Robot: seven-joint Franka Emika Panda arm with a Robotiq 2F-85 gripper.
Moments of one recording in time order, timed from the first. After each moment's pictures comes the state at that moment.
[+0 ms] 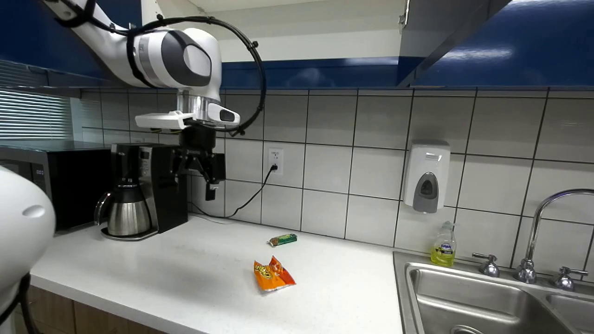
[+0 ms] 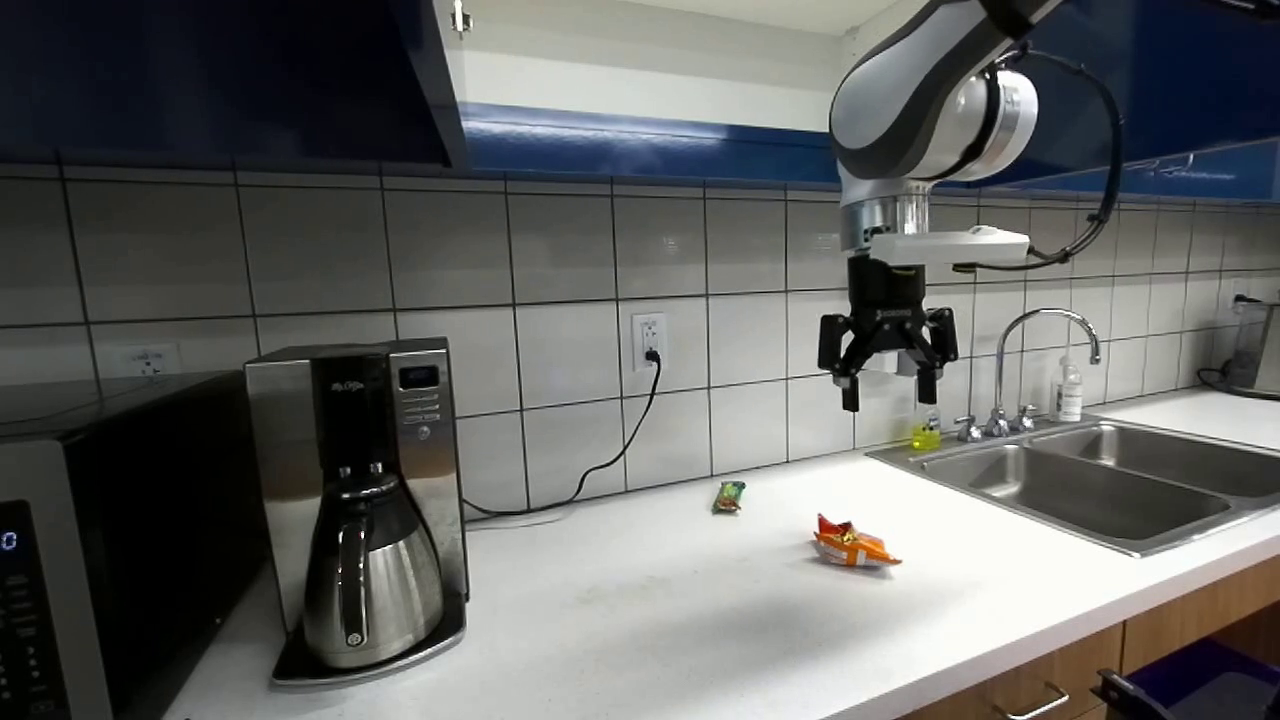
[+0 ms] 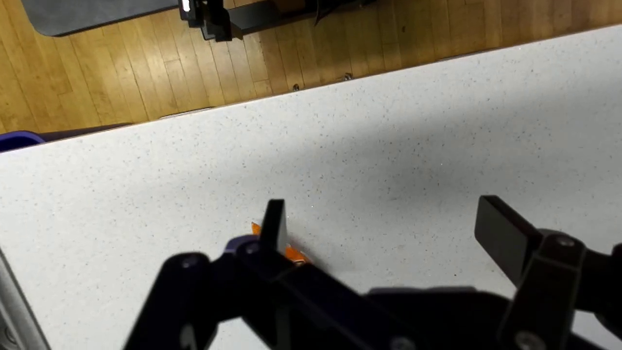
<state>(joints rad) 0.00 -0.49 0.02 -2.58 0.01 2.04 0.17</state>
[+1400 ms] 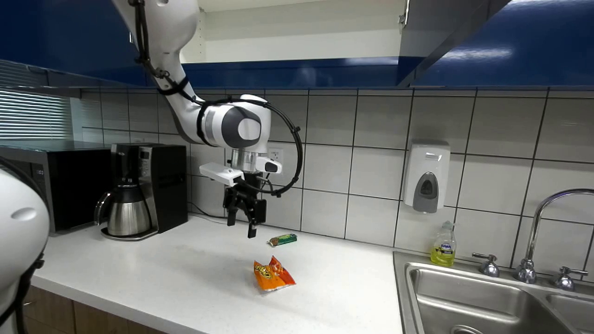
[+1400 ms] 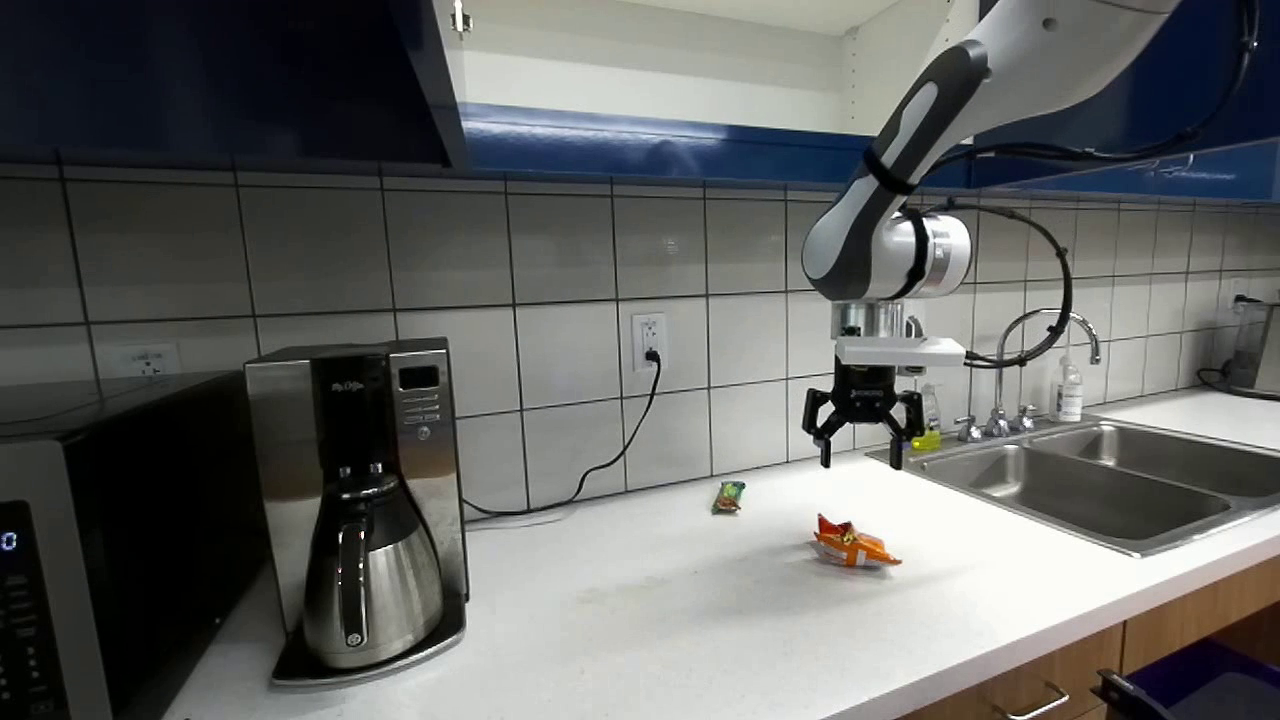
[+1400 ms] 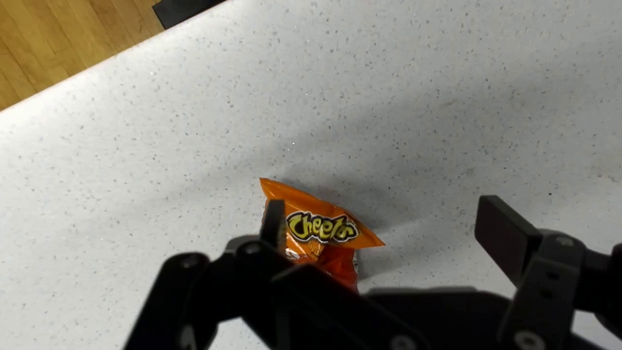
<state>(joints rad) -0.05 -0.01 -0.09 -2.42 0.08 2.36 0.19</state>
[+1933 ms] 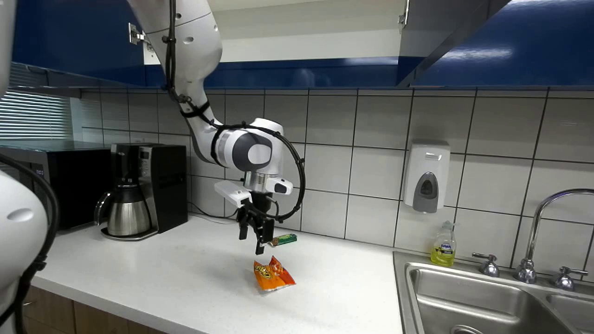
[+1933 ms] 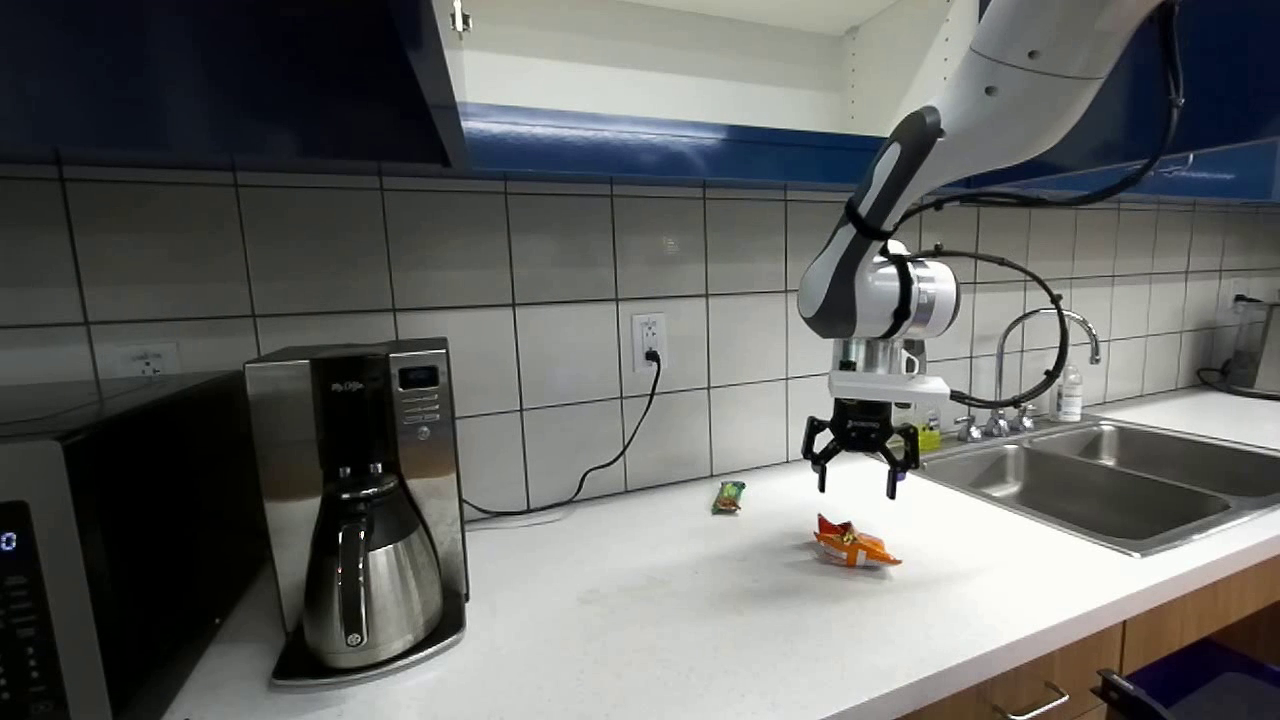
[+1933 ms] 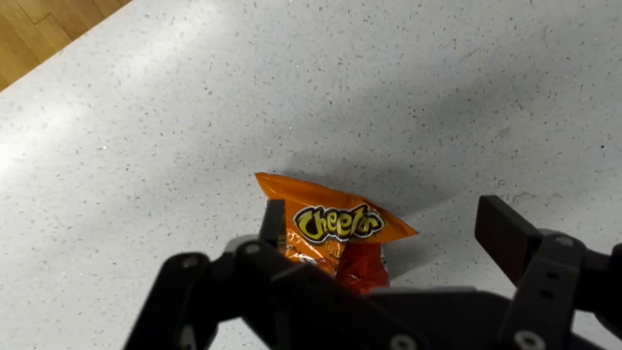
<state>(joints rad) -0.06 0.16 -0.11 -2.35 0.18 2.46 0.21</state>
